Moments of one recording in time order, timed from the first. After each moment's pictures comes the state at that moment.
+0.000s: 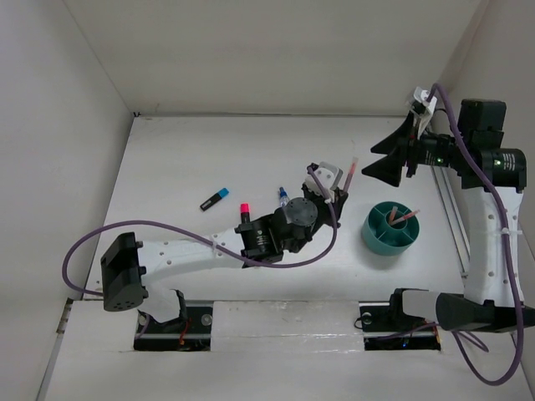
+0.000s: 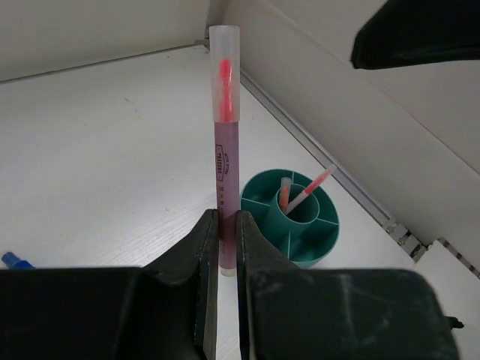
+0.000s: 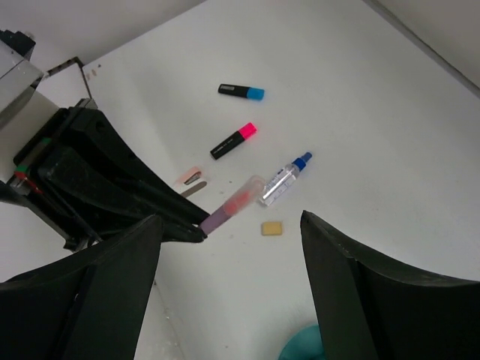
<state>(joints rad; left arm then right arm) -1.29 1.46 1.20 0.20 -0.57 -0.31 -0.07 1.25 1.75 -1.14 -1.12 -0.43</state>
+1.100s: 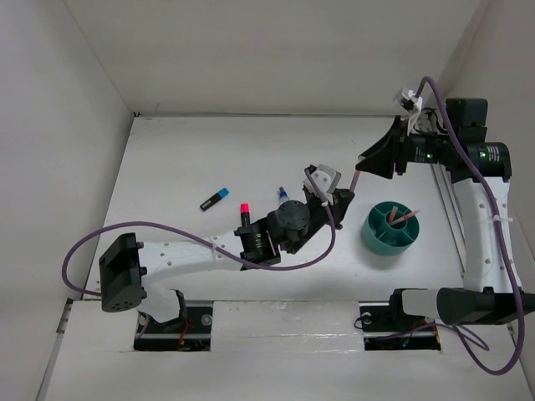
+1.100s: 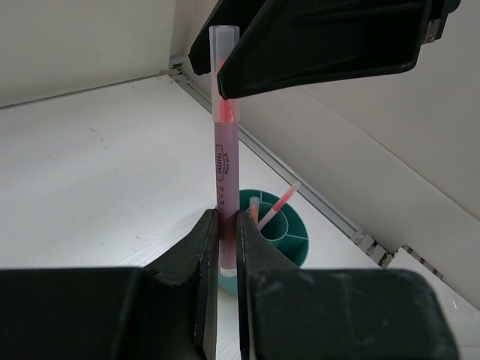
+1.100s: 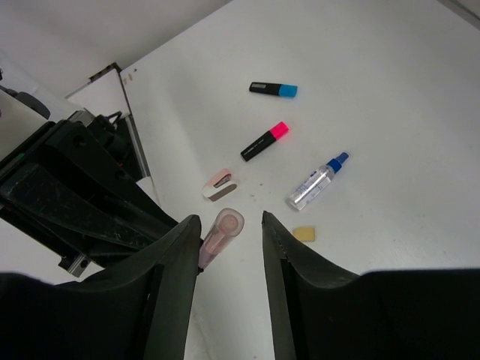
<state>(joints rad) -1.29 1.45 1.14 0.38 -0.48 -0.27 -0.02 1.29 1.69 -1.06 -1.15 -0.33</state>
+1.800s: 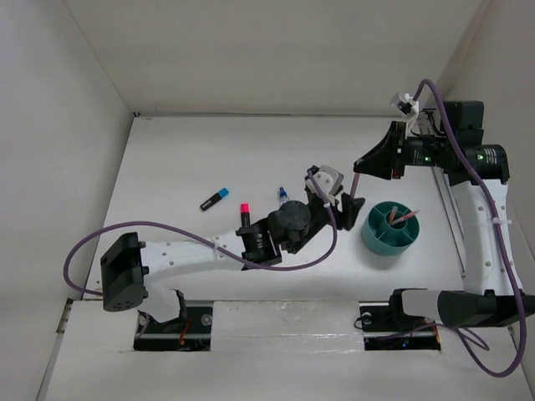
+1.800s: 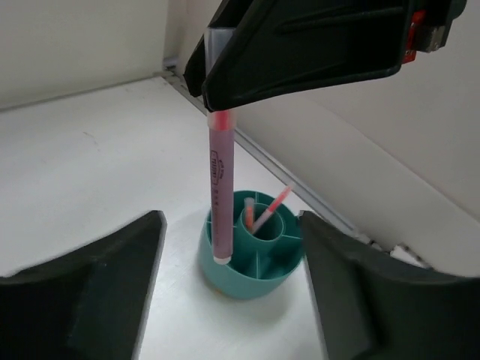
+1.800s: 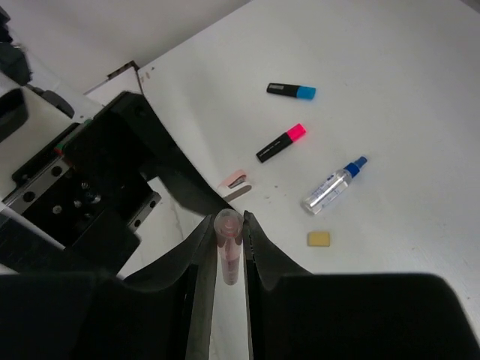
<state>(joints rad) -1.29 1.46 1.14 0.39 -0.46 -0.25 0.00 1.28 1.67 -1.06 -1.19 -0.31</state>
